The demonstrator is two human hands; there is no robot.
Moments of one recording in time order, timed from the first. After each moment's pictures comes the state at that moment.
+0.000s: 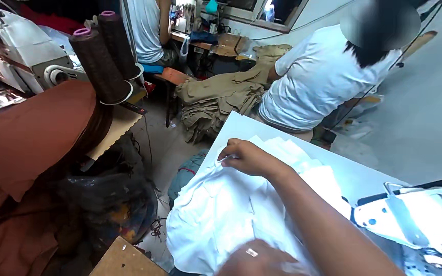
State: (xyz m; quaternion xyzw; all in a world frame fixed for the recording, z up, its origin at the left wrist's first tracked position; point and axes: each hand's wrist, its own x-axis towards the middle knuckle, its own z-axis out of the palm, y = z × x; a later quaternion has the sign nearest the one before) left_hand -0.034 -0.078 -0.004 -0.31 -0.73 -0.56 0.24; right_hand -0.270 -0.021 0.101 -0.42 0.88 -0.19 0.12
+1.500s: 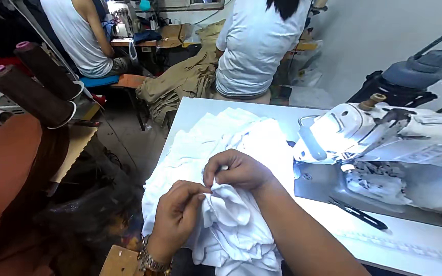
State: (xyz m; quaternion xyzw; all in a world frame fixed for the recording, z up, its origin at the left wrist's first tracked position) left_hand -0.060 -0.123 0.046 -0.26 -0.73 -0.60 0.23; right_hand -0.166 0.078 0.075 -0.46 0.55 -0.67 0.22
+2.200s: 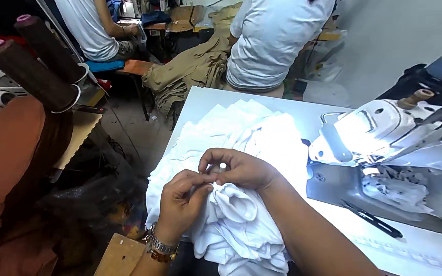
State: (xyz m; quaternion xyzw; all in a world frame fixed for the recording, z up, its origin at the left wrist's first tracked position) left_hand -0.073 -0.121 0.034 -0.21 -0.69 -0.66 0.22; right_hand -0.174 0.074 0.056 -0.36 0.58 -0.65 0.33
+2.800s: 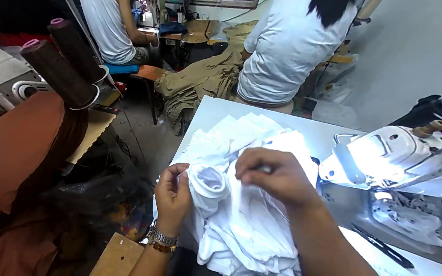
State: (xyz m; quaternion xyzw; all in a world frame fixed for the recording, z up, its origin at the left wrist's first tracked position) left_hand -0.082 -0.134 0.017 -0.05 -0.67 -0.68 0.30; right_hand -0.151 0.076 0.098 -0.43 0.70 -0.57 -0.02
